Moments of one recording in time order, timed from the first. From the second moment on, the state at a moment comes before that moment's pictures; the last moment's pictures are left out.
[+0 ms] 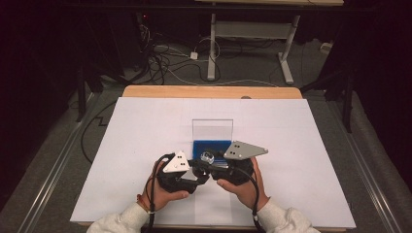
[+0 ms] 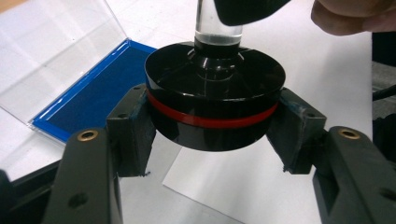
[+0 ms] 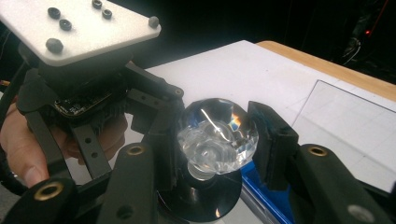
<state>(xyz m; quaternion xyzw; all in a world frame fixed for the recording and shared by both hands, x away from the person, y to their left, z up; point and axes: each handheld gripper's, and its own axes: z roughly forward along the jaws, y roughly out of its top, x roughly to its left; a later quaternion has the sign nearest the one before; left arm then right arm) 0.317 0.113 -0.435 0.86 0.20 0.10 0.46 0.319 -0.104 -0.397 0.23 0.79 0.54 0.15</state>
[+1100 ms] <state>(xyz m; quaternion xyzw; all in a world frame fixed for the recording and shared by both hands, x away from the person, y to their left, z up) 0.313 0.184 -0.420 0.85 0.26 0.22 0.41 0.319 -0.173 -0.361 0.24 0.78 0.54 0.21</state>
